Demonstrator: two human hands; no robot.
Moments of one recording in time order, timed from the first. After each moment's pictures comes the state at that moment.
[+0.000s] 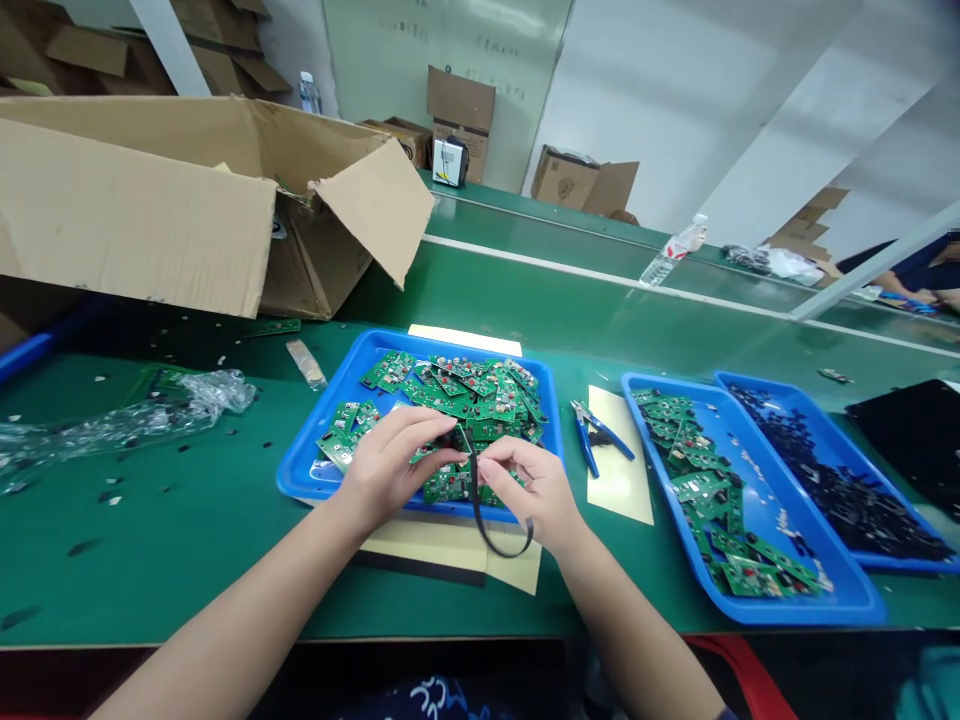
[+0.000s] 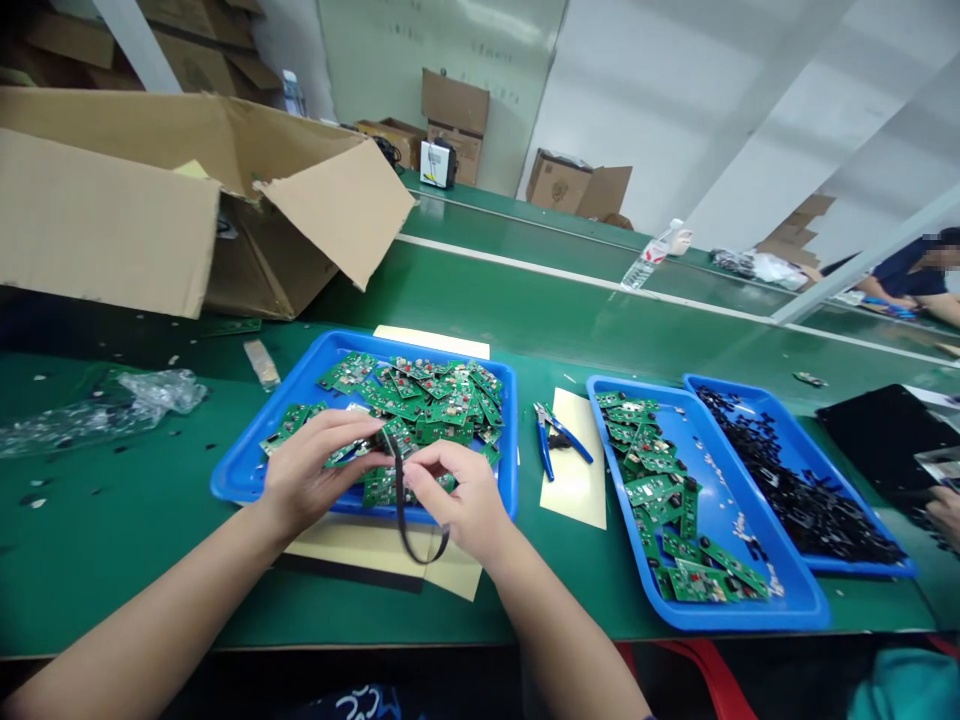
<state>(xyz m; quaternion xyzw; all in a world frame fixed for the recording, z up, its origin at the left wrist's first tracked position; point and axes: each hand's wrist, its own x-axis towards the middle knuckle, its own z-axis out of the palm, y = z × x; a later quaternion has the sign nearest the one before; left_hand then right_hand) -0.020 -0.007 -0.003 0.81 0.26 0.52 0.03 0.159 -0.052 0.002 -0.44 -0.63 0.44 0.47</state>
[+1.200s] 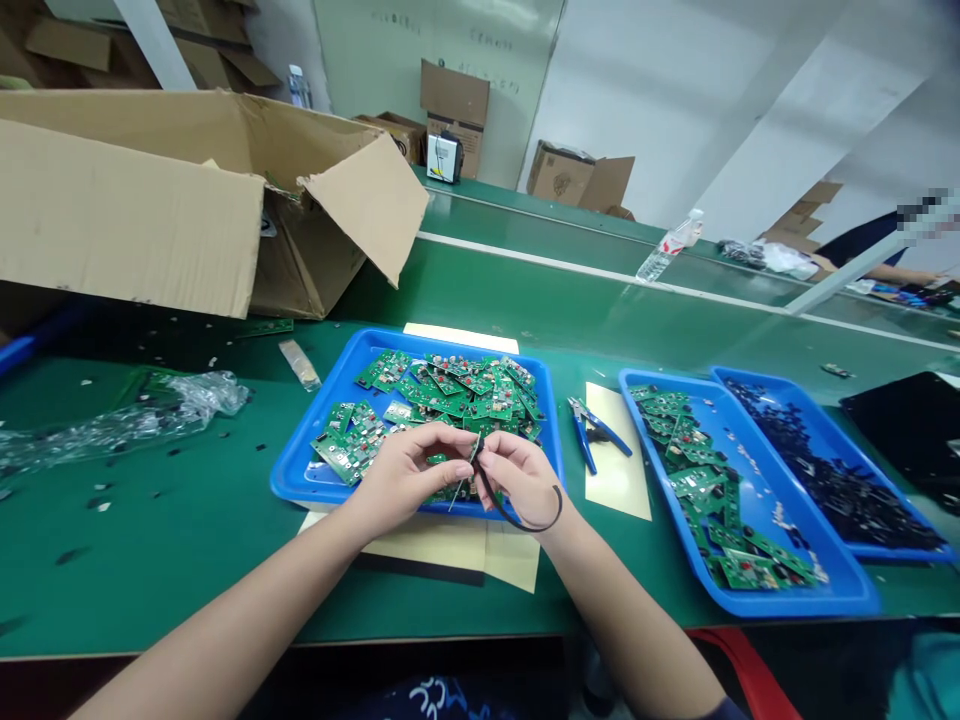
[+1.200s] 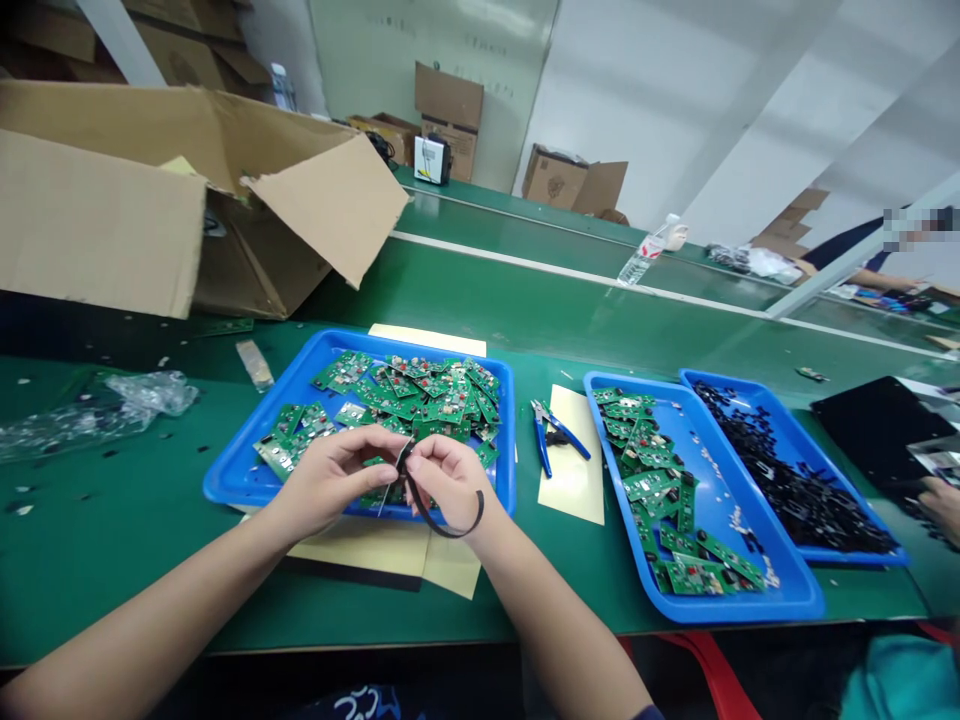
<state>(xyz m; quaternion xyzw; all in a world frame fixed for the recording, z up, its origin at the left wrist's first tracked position) -0.006 -0.015 -0.003 0.65 0.33 0.43 0.53 0.151 -0.038 -0.010 -0.39 -0.44 0.65 0.48</state>
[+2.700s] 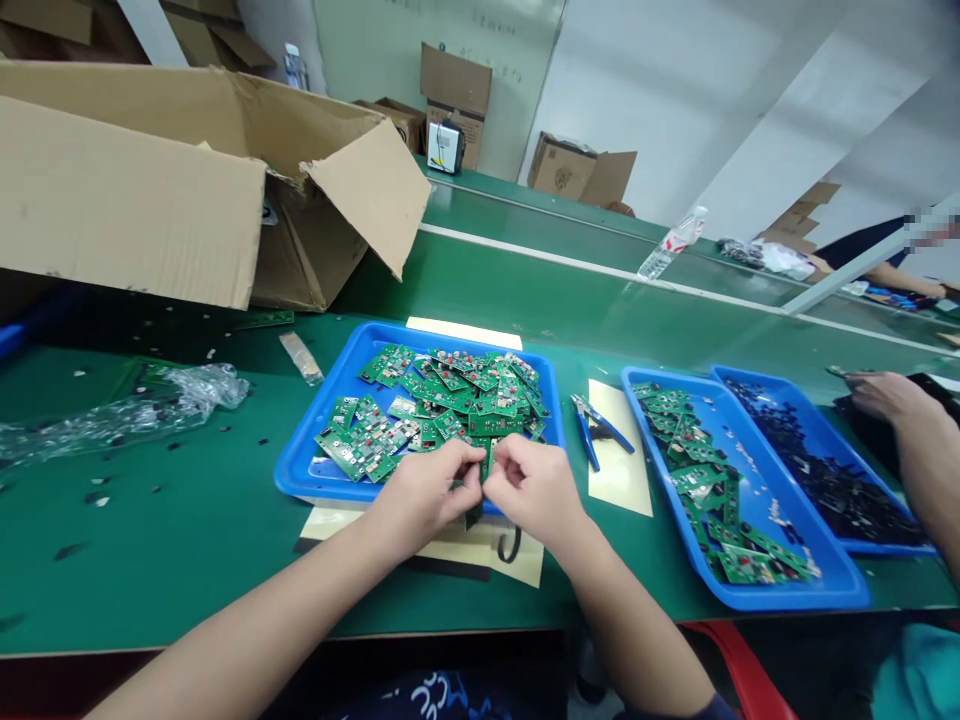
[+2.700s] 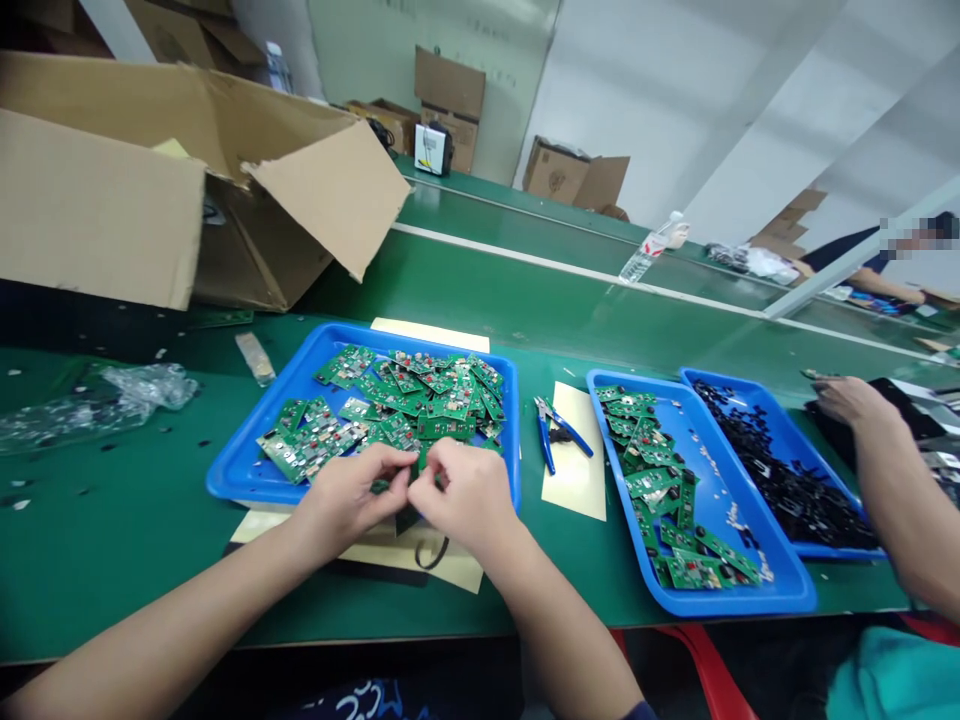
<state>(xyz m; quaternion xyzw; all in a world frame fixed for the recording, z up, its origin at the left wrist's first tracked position) -0.006 -0.026 -0.010 0.78 0.41 0.39 0.26 0.163 -0.047 0.000 -0.57 -0.70 0.17 0.40</state>
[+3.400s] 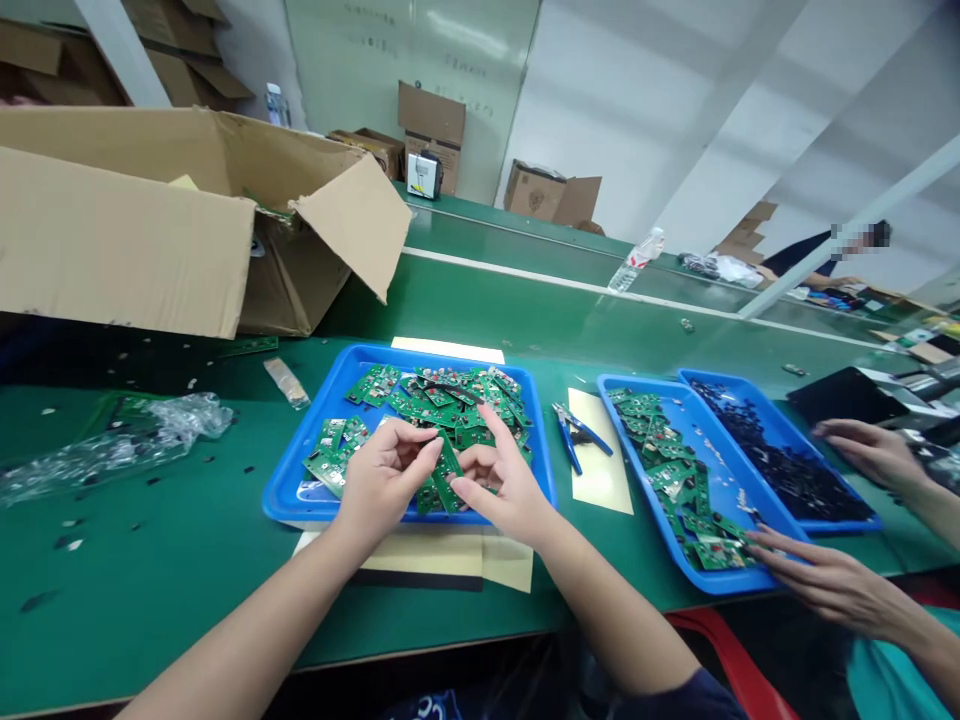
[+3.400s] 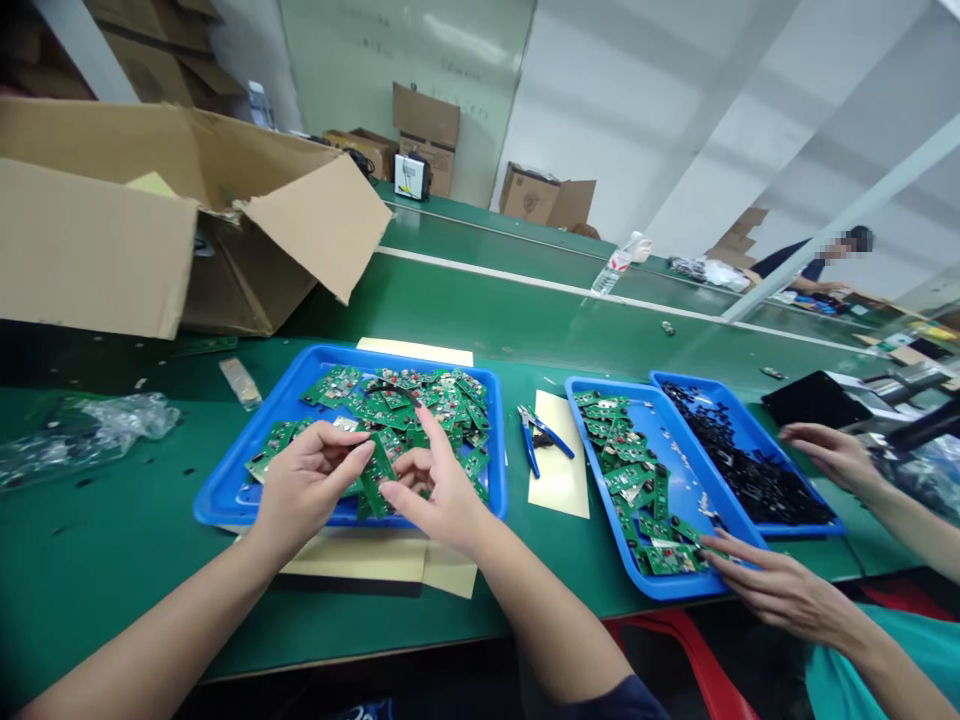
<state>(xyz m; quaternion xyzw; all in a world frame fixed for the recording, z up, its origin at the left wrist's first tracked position) -0.009 -0.018 0.003 0.60 0.44 0.54 0.40 0.147 -0.045 -0.015 -0.40 -0.57 0.55 0.46</state>
